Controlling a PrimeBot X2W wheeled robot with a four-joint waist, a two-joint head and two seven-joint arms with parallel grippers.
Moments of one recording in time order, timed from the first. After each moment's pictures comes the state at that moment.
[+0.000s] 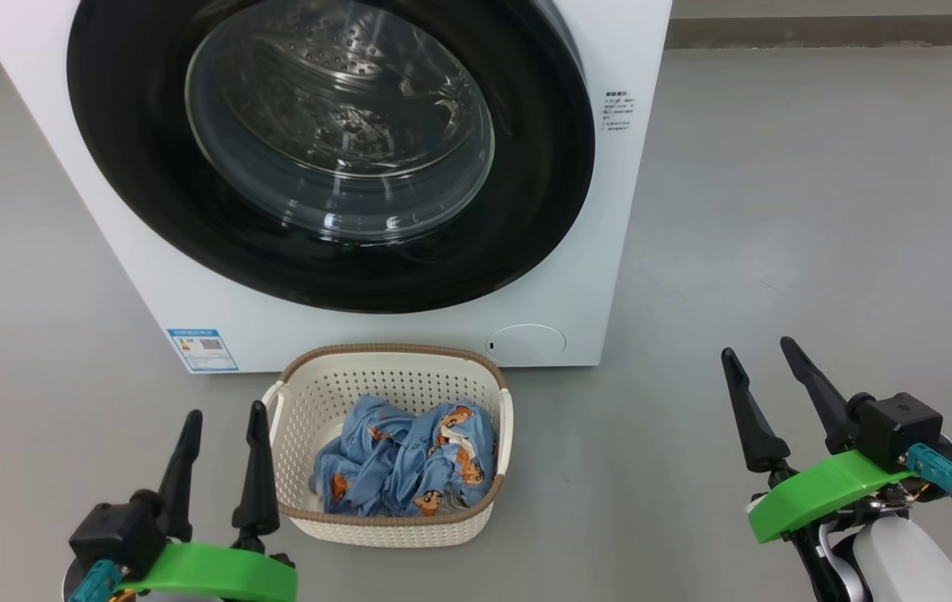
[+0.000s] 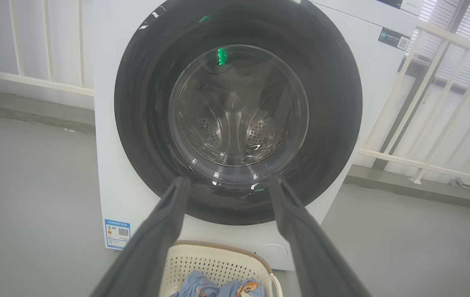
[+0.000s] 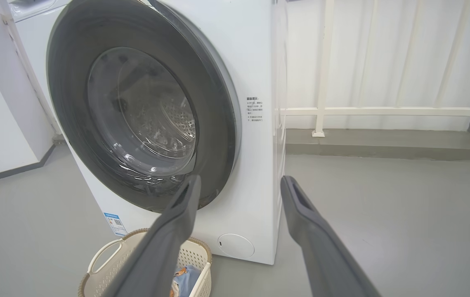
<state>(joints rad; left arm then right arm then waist) -0.14 0.04 -0.09 0.30 -0.37 -0.09 -0.26 -0.22 -0.16 0.16 0.37 0.33 0.13 -0.25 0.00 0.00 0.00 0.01</state>
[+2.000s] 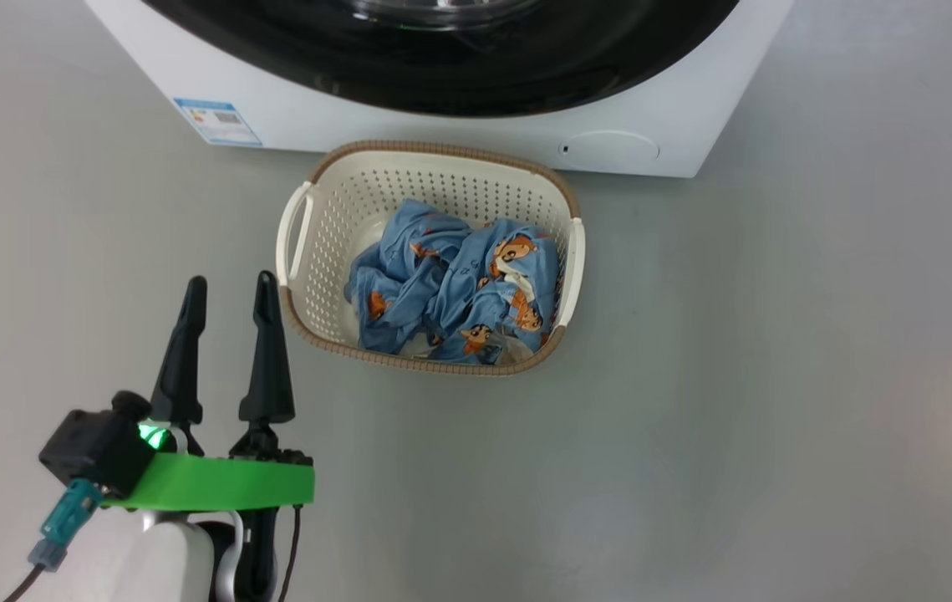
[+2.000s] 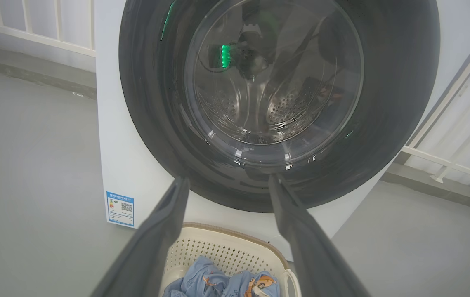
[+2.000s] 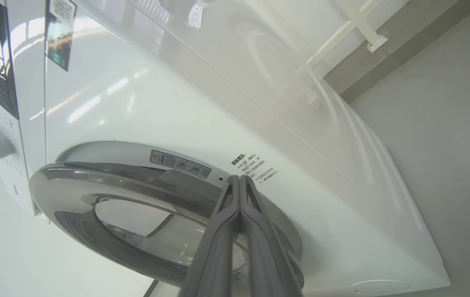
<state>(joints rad) -0.29 0.04 -0.15 0.15 -0.45 -0.07 -0.26 -0.83 -0.42 0.16 0.45 1.36 0.13 0.02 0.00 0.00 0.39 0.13</state>
